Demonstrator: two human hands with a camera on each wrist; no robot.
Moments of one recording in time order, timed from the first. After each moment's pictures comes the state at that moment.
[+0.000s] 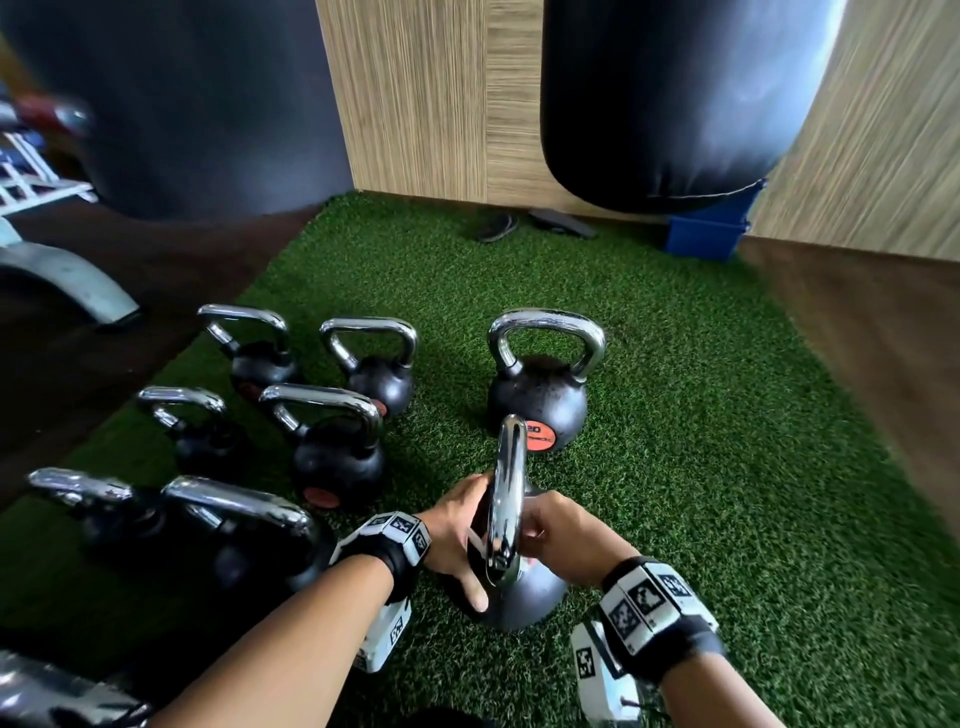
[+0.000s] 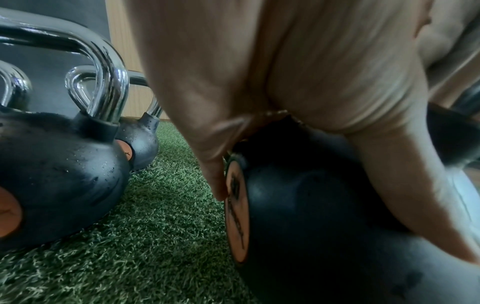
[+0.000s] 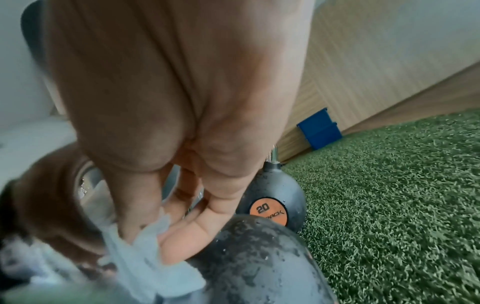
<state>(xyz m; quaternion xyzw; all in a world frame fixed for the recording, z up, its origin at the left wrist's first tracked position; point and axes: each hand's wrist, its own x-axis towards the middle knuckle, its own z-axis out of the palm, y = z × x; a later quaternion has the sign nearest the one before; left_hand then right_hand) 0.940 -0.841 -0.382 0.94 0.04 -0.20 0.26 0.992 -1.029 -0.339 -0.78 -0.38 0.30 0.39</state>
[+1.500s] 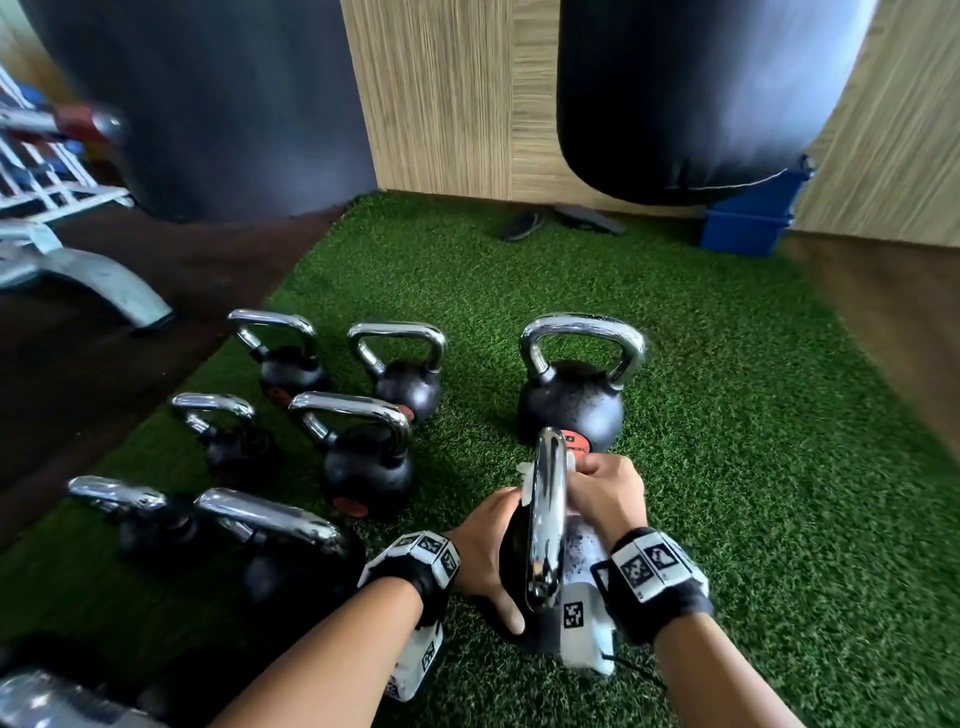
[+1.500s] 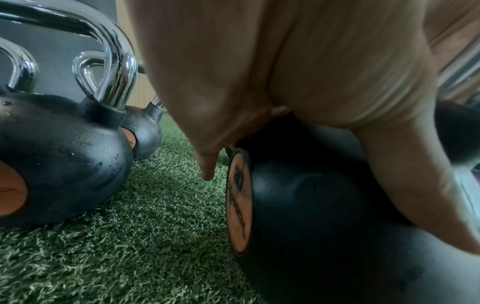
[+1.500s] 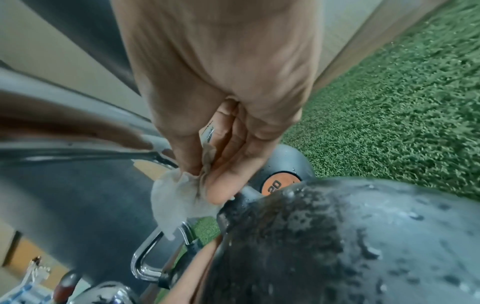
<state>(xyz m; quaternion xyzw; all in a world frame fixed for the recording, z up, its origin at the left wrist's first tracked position) 0.932 -0.836 -0.376 0.92 -0.04 -0.12 0.38 1.056 -0.975 -0.382 -0.80 -0.06 0.20 0.56</state>
